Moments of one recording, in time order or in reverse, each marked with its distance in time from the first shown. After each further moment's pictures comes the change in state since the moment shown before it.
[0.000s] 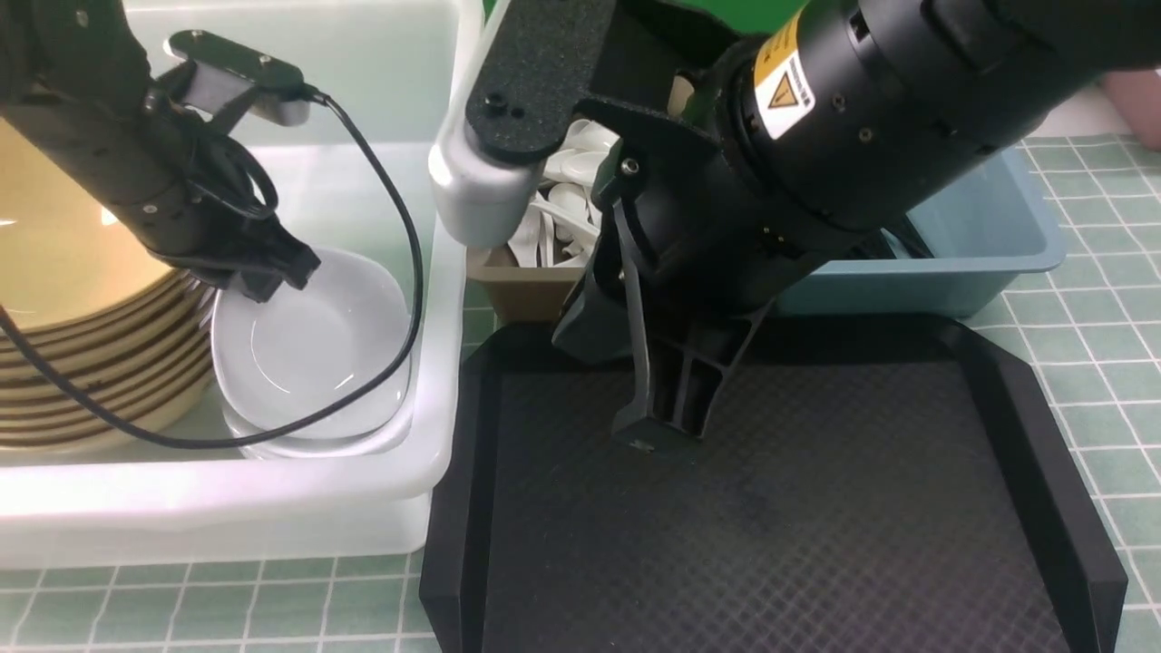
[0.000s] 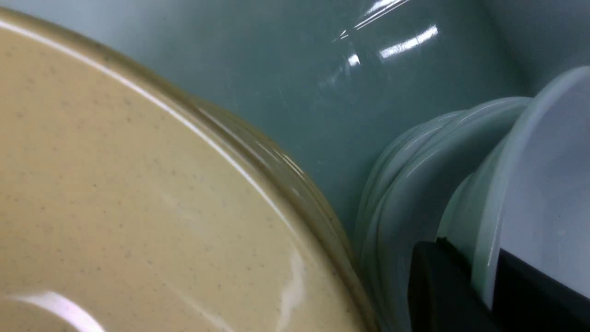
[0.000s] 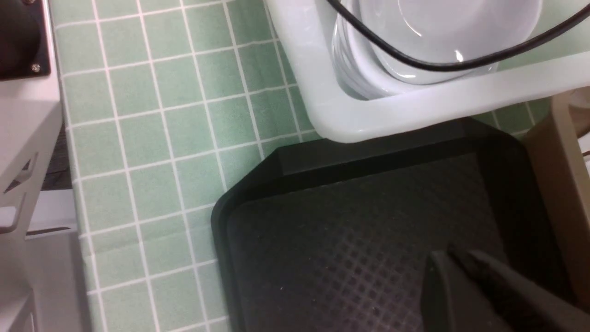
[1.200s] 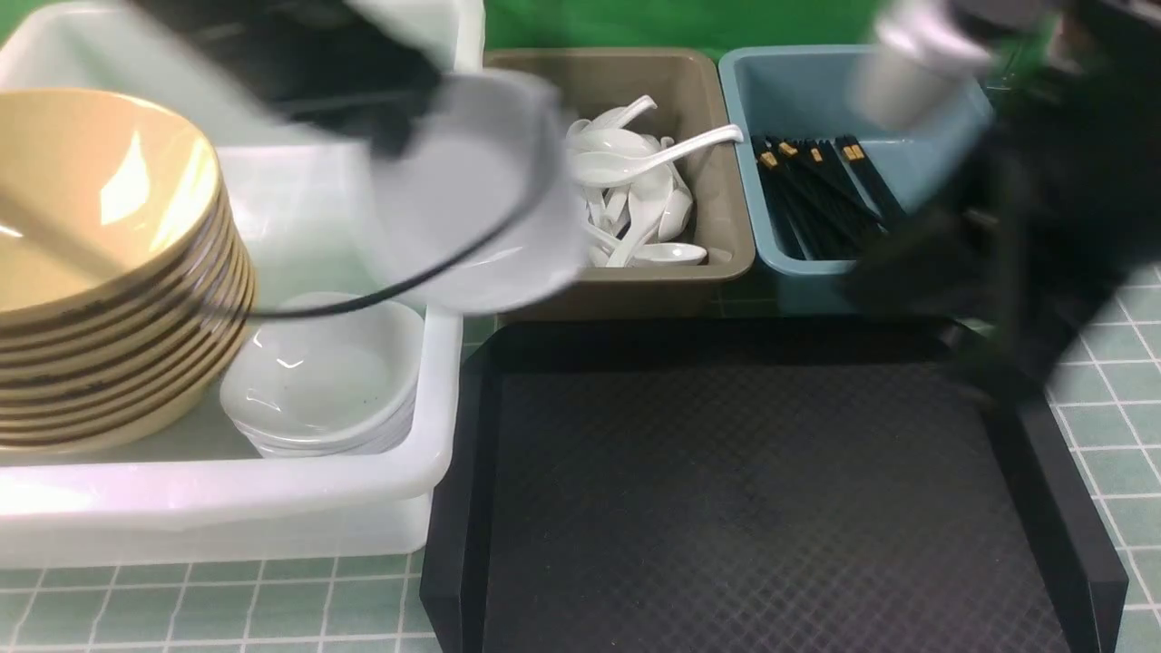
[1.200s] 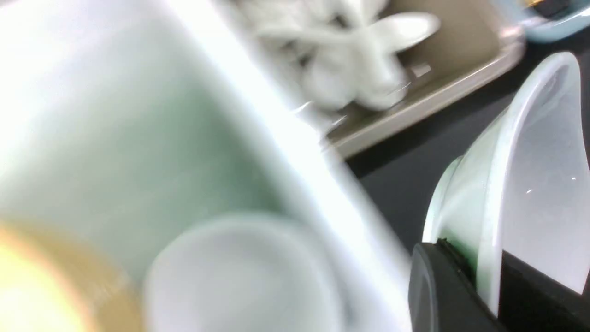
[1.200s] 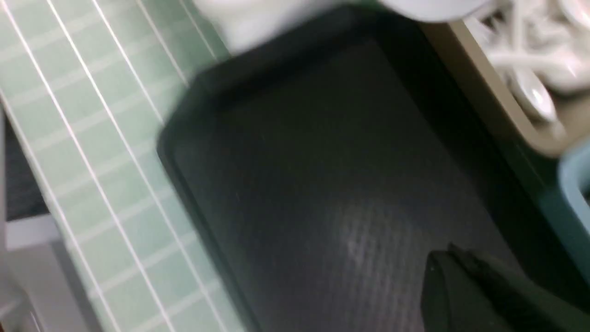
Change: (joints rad) right arm -0.185 -0.259 0.172 -0.011 0.055 0.101; left arm -0.157 -0.168 -0.198 -0.153 0.143 -0.198
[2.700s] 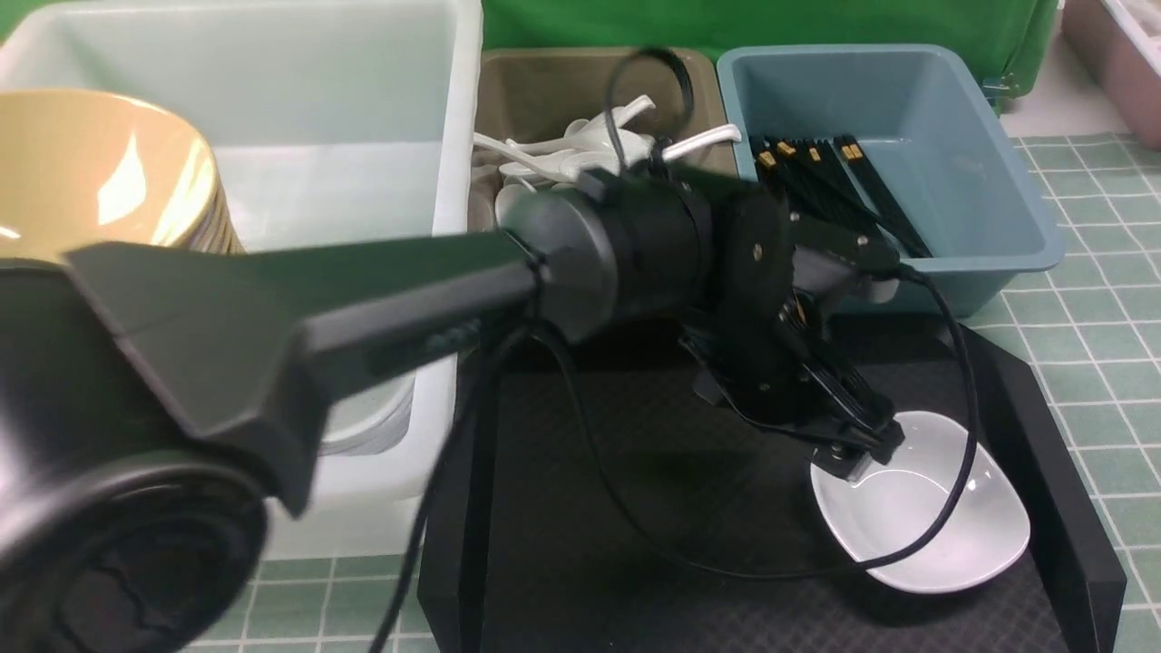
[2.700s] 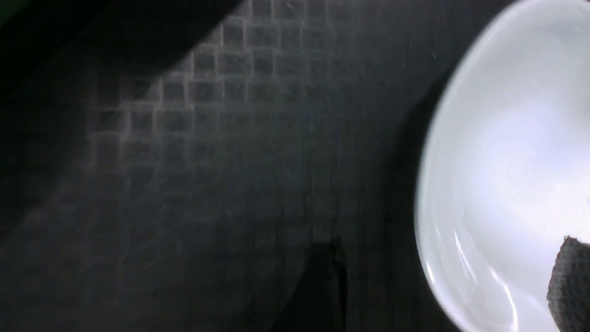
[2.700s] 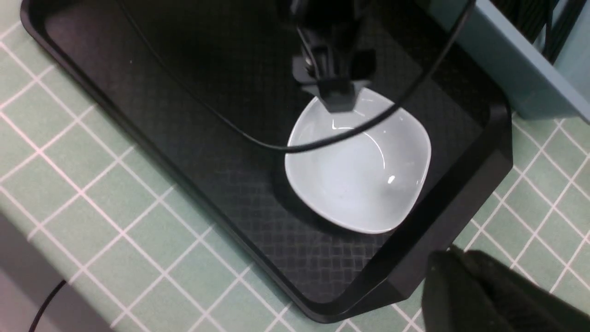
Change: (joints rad) right arm -0.001 -0.485 0.401 -0.302 0.091 0.280; left arm -0.545 0.640 -0.107 -0.138 -0.396 -0.074
